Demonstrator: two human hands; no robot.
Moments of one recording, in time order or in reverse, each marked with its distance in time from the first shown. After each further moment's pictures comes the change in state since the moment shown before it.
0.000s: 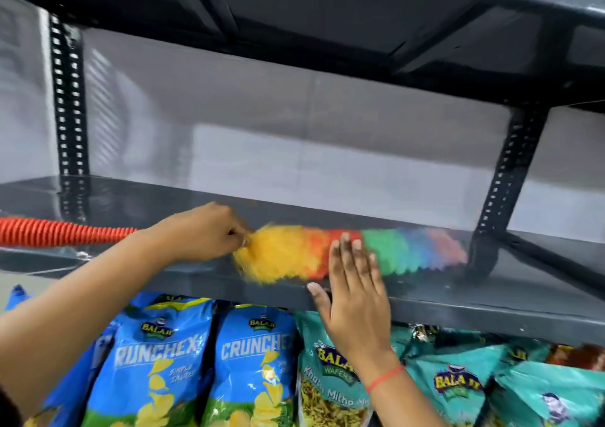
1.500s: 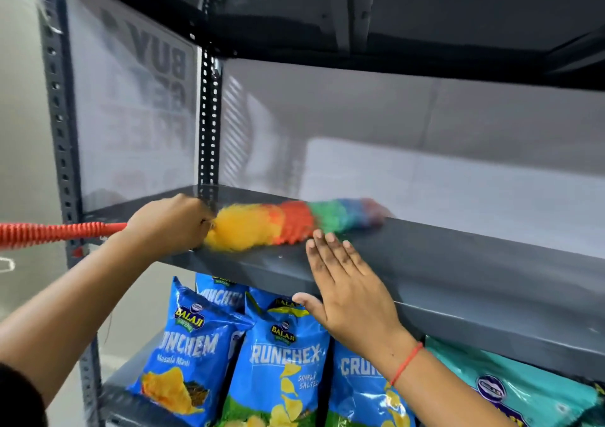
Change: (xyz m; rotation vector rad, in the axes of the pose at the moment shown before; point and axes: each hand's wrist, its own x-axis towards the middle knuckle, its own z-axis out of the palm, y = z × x) left_hand -0.119 -0.174 -0.064 0.435 0.171 -0.483; right_hand 0.065 -0.177 0.015 0.005 -0.180 -0.437
